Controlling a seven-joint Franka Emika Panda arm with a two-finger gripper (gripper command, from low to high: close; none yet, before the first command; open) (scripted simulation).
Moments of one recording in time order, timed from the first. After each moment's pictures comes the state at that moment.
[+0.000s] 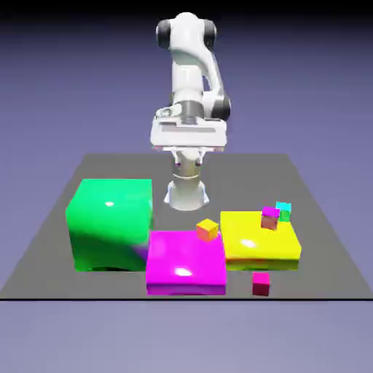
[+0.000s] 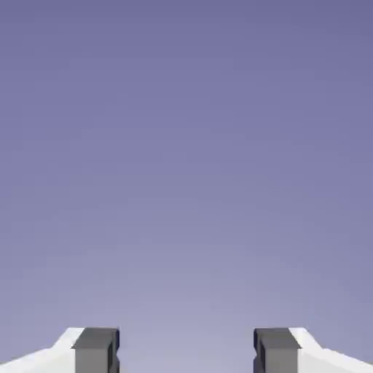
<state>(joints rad) 0.02 -0.53 0.01 -2.79 -0.02 3.03 0.79</state>
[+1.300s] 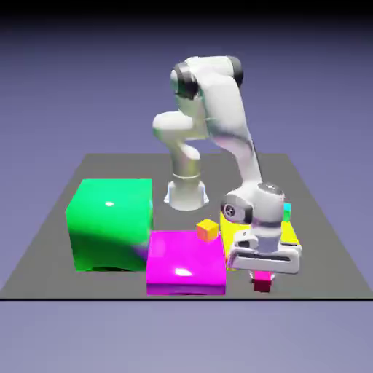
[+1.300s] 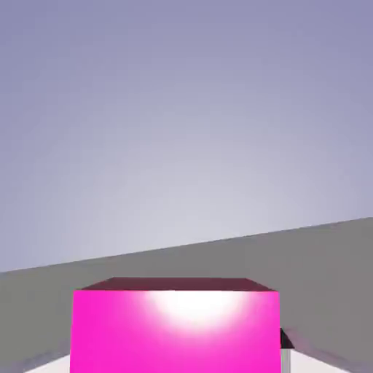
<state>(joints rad) 0.16 0.45 0.21 -2.26 -0.55 2.82 1.79</state>
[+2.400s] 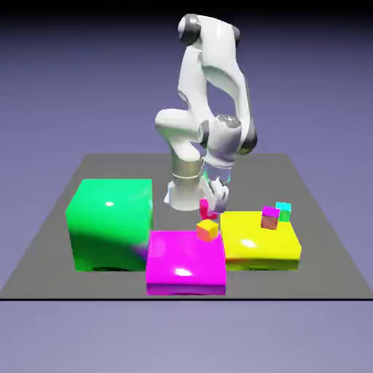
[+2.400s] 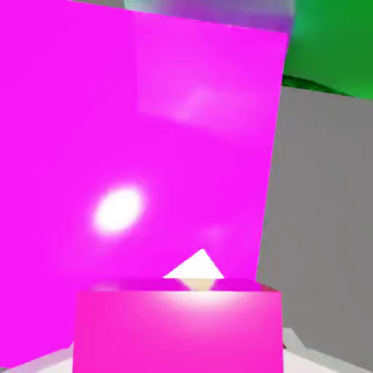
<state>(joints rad) -0.54 -0.26 0.83 -2.81 0.03 2.62 2.43</state>
